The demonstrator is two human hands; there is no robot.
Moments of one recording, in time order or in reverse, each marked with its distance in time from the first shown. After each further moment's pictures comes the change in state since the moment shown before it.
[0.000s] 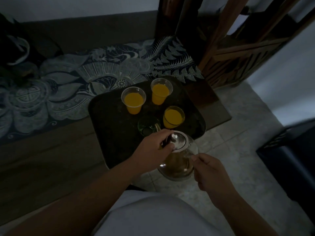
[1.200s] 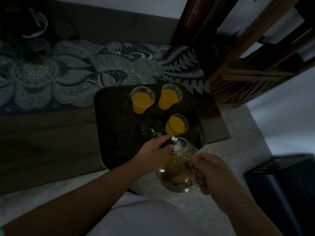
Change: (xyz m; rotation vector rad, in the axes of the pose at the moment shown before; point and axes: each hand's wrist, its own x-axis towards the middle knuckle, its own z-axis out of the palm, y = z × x) left_hand 0.004 -0.008 0.011 -0.491 0.073 -0.197; right_hand 0.004 -0.056 -0.002 -0.108 -0.113 0.131
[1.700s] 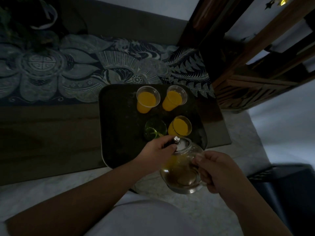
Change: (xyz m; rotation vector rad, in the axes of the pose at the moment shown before) left_hand 0.001 -0.003 0.000 -0.134 0.015 0.007; right_hand 0.001 -0.020 -0.005 -0.155 -0.024 -0.050
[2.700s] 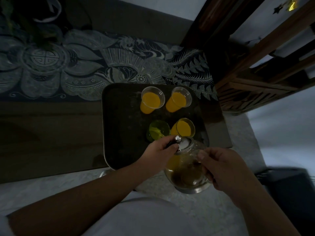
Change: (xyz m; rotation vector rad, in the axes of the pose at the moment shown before) left_hand 0.002 -0.003 -0.009 -0.119 0.029 -0.020; right_hand 0.003 -0.027 0.008 -0.294 0.104 -0.139
